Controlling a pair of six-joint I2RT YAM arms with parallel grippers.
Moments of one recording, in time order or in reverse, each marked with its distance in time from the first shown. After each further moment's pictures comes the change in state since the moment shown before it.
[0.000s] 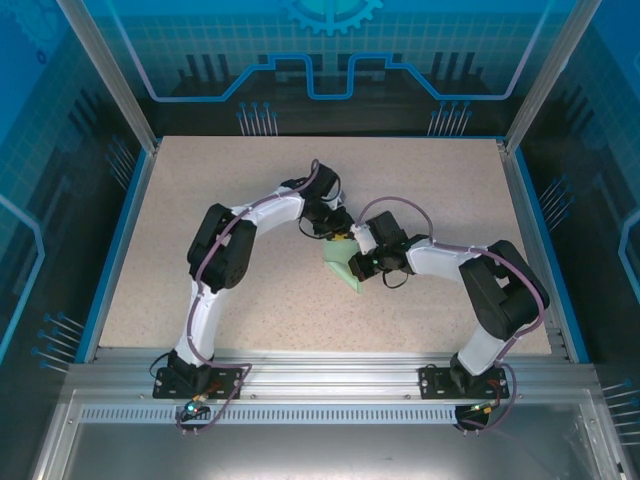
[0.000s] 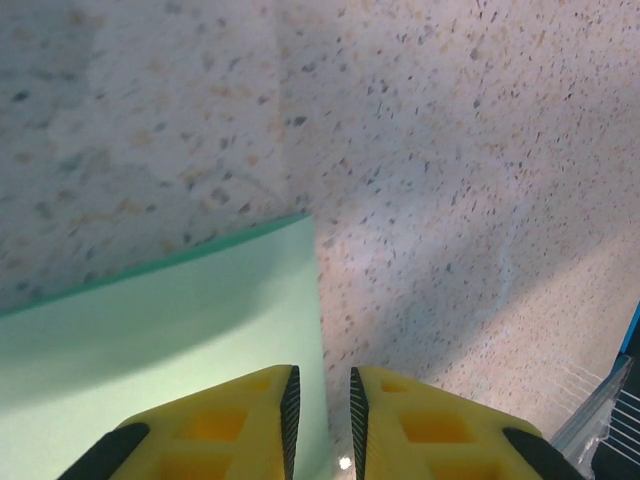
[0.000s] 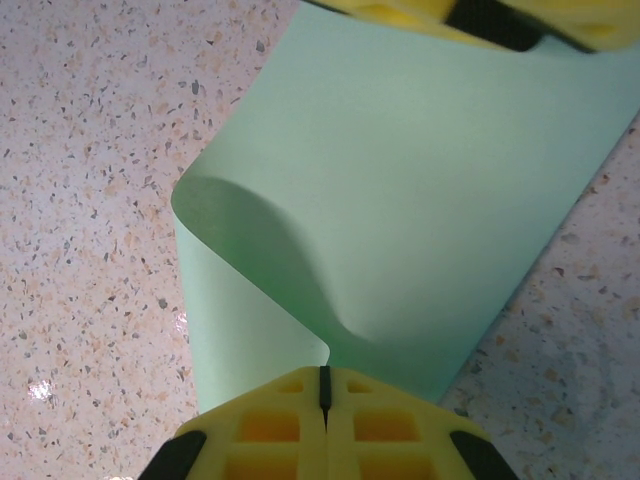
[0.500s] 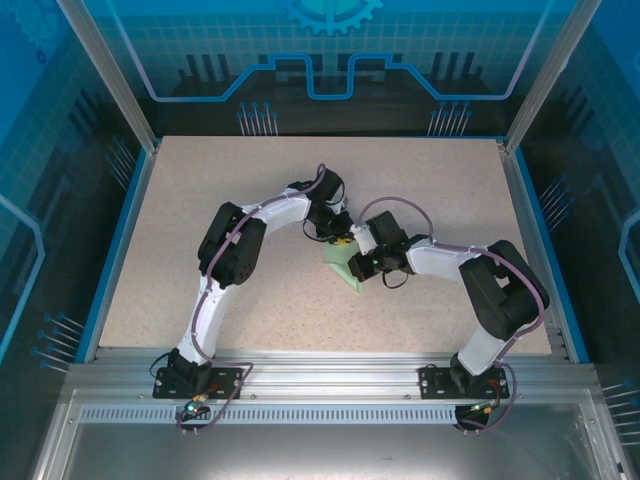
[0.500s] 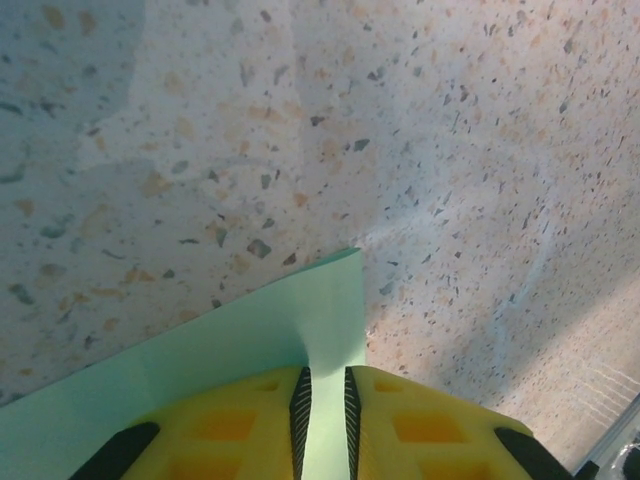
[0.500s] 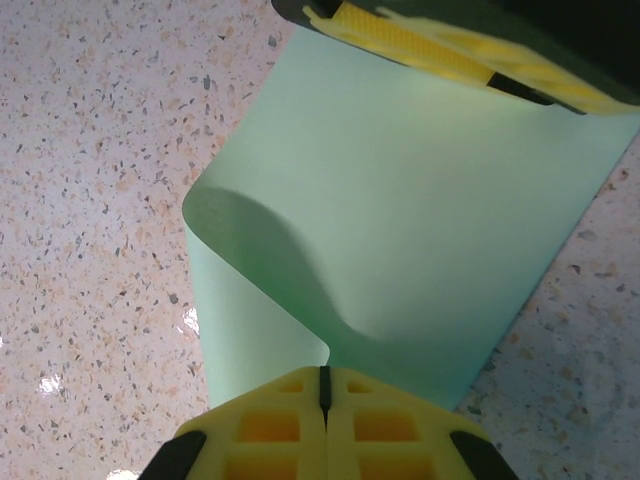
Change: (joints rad) left arm -0.004 0.079 0.047 -0.026 -0.007 0.042; right arm 0.000 0.000 0.002 -0.007 -0.016 0.000
